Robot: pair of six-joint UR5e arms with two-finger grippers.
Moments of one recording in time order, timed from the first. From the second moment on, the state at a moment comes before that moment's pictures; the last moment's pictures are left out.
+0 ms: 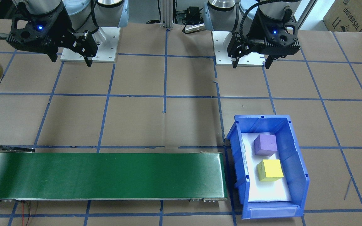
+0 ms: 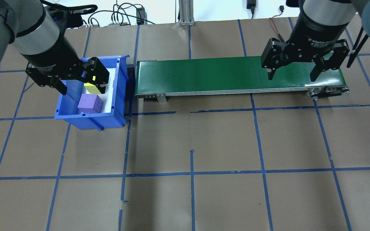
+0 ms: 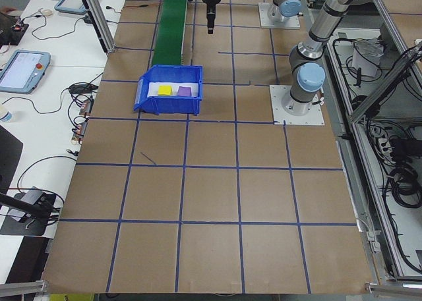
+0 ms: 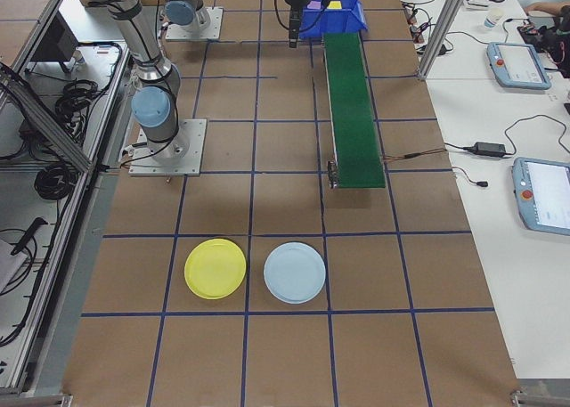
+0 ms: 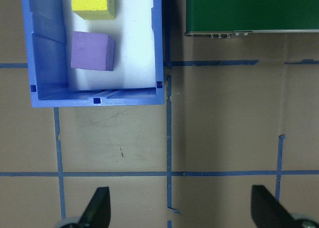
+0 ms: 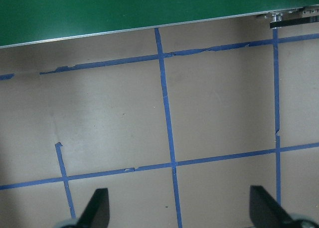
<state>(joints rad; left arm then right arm) -1.58 -1.47 -1.62 -1.62 1.59 -0.01 1.59 -1.62 1.52 -1.43 -1.59 0.14</state>
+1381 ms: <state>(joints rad) -1.47 -1.52 -1.60 -1.53 1.59 0.14 1.59 -1.62 1.52 -1.43 -1.59 0.14</state>
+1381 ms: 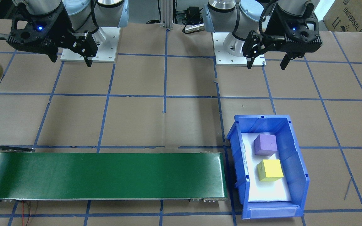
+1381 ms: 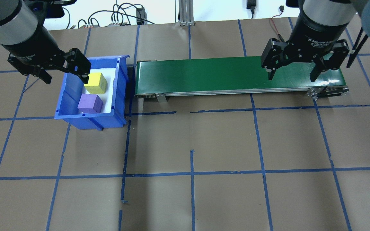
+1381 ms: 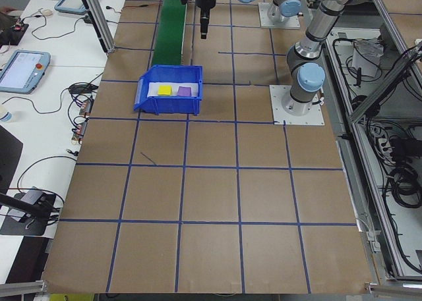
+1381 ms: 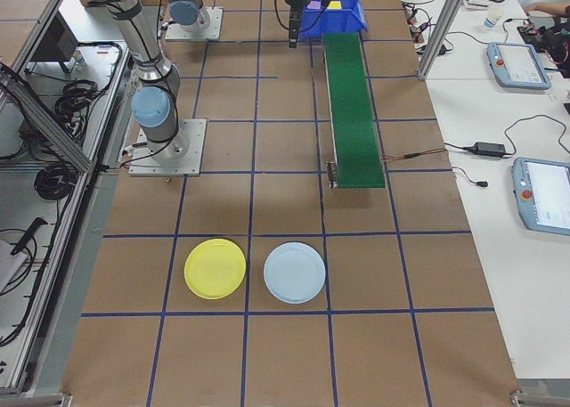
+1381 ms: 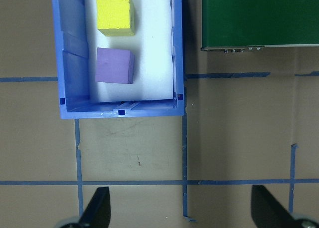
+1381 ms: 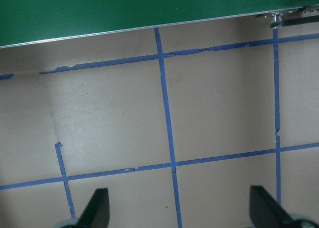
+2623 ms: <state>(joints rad) -1.36 -1.85 -1.65 -1.25 1.55 0.28 1.59 -1.62 1.52 -1.43 -1.59 0.14</state>
